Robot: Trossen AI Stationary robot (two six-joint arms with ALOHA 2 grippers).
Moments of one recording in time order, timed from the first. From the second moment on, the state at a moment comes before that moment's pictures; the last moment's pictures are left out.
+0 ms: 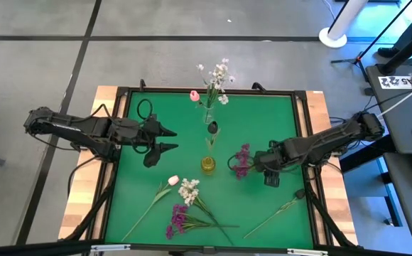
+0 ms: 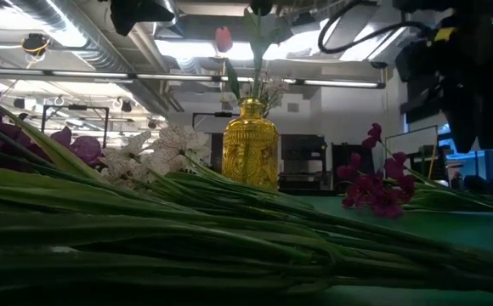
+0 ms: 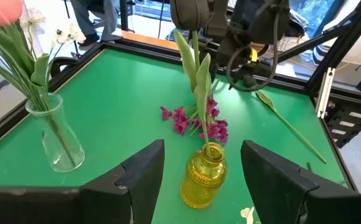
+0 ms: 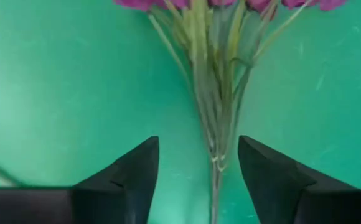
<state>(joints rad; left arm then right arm) -0.14 0.91 0.82 -0.31 -0.28 -0.28 0.28 1.34 0.90 -1.03 0.04 0.49</state>
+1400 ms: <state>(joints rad) -0.14 0.91 0.82 -0.31 -0.28 -0.29 0.19 1.38 0.63 -0.65 0.04 0.48</state>
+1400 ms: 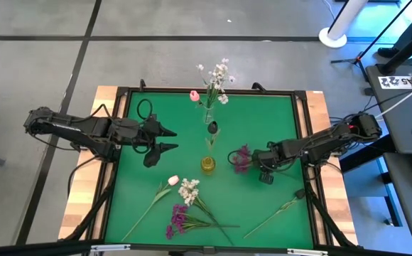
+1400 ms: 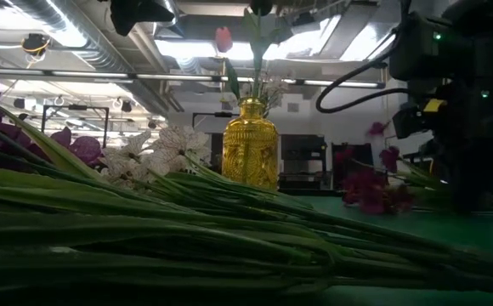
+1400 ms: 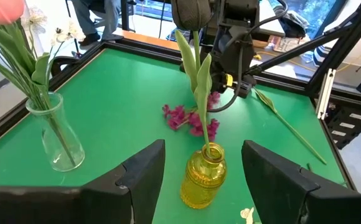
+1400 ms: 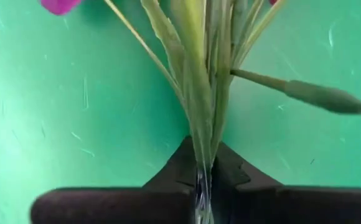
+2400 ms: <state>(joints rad) -0.14 0.91 0.82 -0.31 -0.28 -0.31 0.19 0.78 0.71 0.11 0.31 0.19</state>
